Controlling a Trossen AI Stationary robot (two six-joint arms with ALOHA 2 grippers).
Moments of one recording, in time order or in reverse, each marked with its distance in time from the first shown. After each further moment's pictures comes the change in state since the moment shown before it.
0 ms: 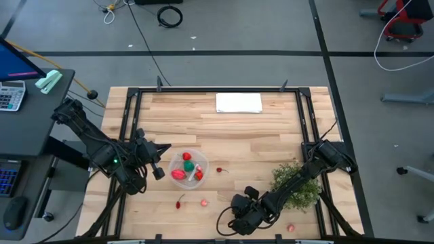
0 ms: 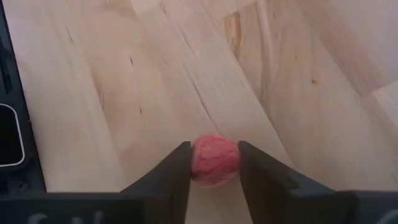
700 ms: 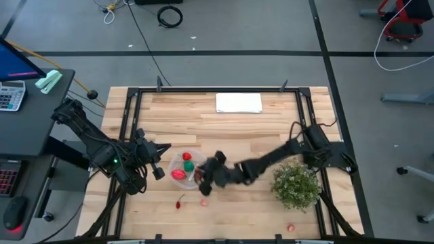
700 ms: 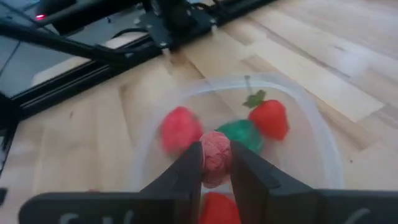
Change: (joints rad) left arm 0.001 0.000 0.000 0.000 0.000 0.001; right arm -0.375 0.002 0.000 0.611 0.161 -0.512
